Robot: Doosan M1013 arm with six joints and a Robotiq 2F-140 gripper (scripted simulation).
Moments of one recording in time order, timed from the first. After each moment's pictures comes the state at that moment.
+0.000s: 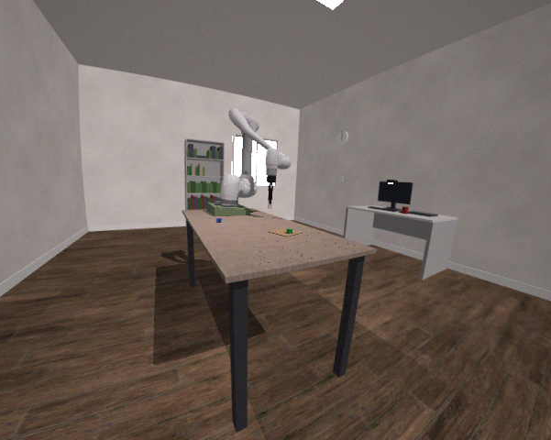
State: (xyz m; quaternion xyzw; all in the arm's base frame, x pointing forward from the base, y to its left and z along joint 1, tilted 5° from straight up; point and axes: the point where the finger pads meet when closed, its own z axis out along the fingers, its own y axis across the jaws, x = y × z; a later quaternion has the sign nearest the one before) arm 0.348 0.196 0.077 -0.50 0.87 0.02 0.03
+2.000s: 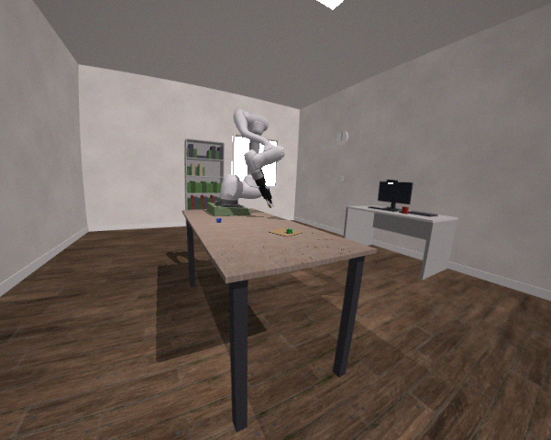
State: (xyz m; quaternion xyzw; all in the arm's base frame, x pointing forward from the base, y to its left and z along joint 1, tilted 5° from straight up) arm 0.349 0.194 0.081 -0.67 0.68 0.18 0.21
